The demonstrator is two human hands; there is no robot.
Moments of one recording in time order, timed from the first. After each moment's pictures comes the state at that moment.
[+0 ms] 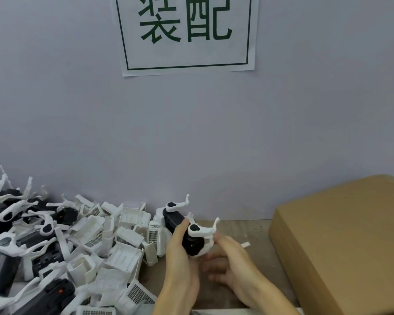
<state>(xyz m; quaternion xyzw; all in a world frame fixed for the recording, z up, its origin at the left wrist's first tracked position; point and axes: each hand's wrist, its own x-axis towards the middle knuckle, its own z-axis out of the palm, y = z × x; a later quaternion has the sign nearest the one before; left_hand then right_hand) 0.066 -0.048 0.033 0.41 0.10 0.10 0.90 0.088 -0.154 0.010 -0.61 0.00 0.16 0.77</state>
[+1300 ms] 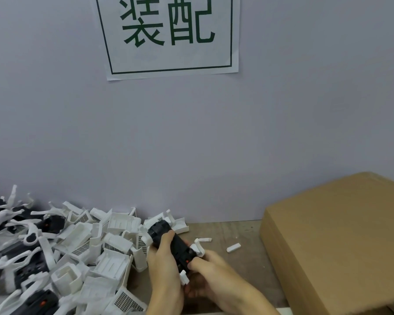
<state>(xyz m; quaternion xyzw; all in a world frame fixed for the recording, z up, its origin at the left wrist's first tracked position) 0.081 -0.044 0.017 0.44 0.23 0.19 0.85 0.075 -0.147 0.019 -0.61 -0.12 0.26 0.74</state>
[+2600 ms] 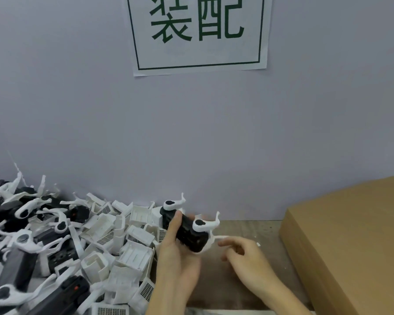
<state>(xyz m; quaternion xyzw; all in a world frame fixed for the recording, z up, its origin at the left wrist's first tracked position) 0.068 -0.018 0.036 0.29 0.06 0.08 0.95 0.092 -0.162 0.008 -0.80 -0.07 0.04 0.59</state>
